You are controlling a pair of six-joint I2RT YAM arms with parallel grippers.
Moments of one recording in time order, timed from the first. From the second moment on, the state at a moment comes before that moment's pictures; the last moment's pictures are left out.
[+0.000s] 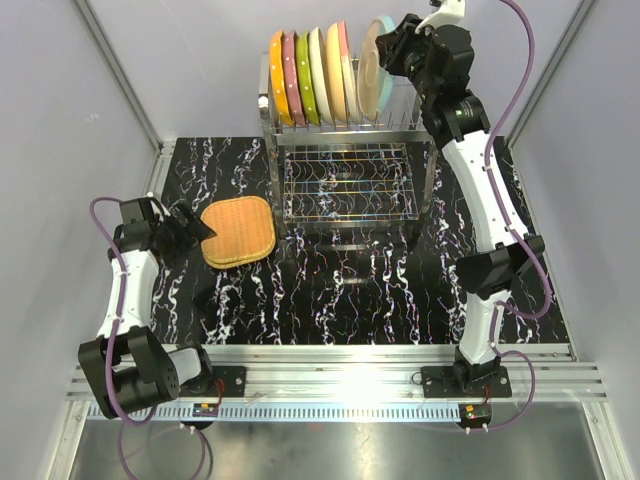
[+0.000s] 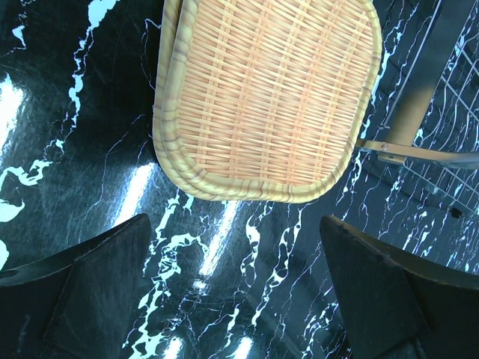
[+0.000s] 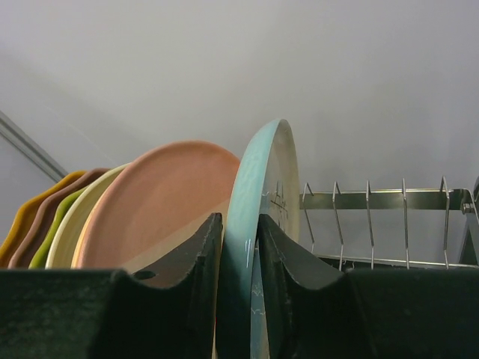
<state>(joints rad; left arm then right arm) 0.30 1.18 0.88 -0.58 0.33 -0.45 0.35 1.99 2.43 -0.32 0.05 0.36</state>
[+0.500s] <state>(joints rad) 0.30 1.18 0.88 -0.58 0.34 -0.45 0.35 1.98 2.42 -0.28 -0.05 0.40</state>
